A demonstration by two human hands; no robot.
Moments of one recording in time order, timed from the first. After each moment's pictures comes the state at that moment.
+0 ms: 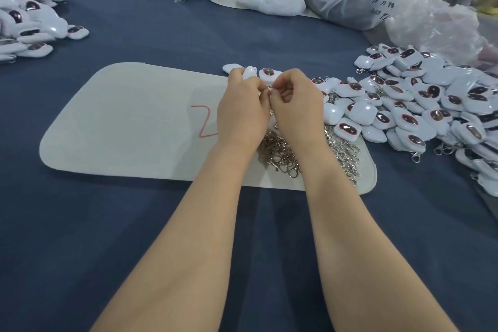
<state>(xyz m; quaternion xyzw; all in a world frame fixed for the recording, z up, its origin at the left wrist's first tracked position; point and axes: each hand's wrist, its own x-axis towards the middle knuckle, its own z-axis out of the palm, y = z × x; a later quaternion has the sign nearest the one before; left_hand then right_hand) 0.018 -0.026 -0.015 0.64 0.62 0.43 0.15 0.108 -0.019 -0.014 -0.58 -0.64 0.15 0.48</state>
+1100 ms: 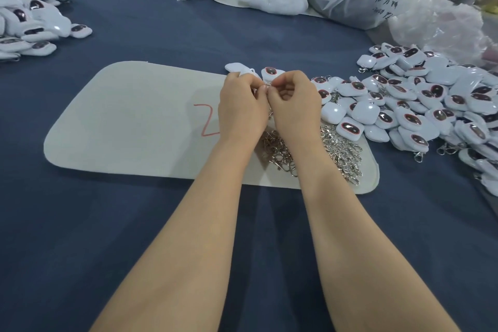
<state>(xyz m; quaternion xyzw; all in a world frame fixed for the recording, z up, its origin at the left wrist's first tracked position) 0.018 -0.023 -0.014 0.57 0.62 0.50 0.22 0.097 -0.022 -0.013 -0.58 -0.59 0.19 0.53</state>
